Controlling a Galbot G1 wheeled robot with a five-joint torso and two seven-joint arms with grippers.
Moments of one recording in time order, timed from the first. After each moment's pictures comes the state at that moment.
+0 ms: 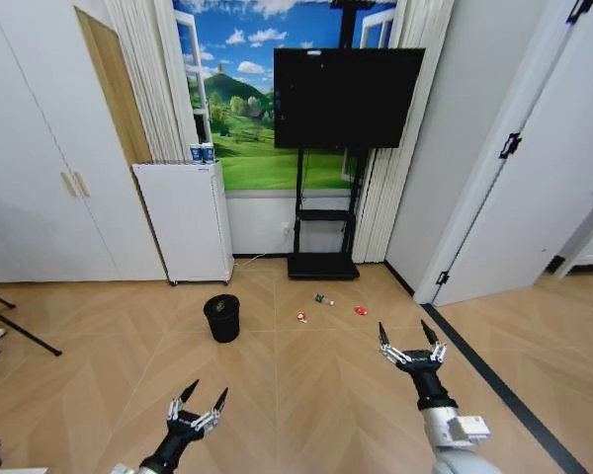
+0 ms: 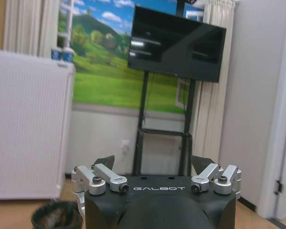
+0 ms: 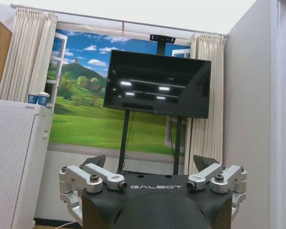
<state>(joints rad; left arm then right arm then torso) 1.79 -1.49 -0.79 -2.19 -0.37 -0.08 0.44 -1.64 1.32 0.68 2.17 0.17 0.21 0.05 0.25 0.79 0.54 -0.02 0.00</state>
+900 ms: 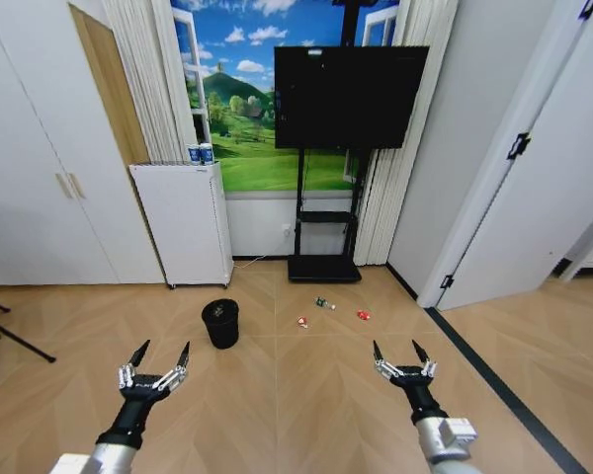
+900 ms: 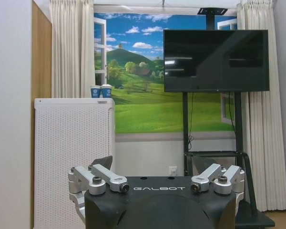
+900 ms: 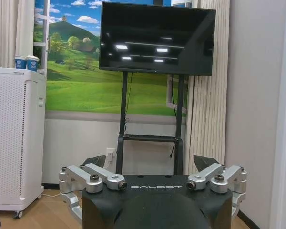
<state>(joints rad) 1.81 -1.48 -0.85 -2.33 -0.30 -0.08 0.23 -1.68 1.34 0.65 2.15 0.20 0.09 0.07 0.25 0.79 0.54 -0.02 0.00</state>
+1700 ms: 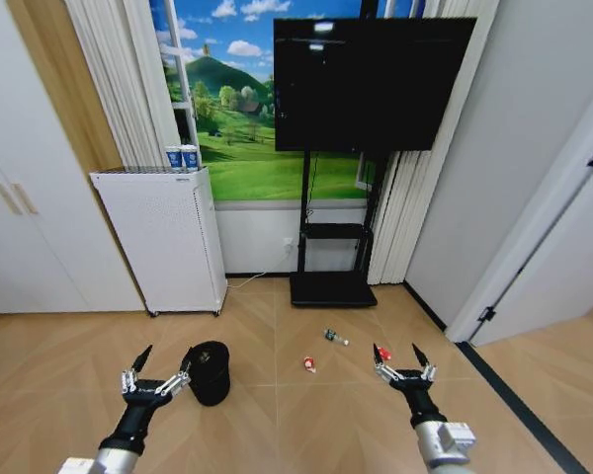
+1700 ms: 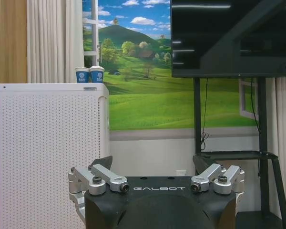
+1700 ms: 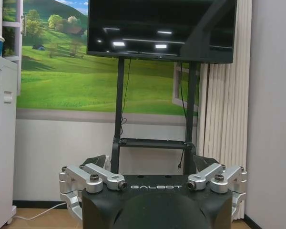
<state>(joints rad) 1.83 -1.48 -0.84 -2.33 -0.28 -0.08 0.23 -1.68 1.35 0.65 2.13 0.19 0.11 0.07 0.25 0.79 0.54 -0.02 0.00</state>
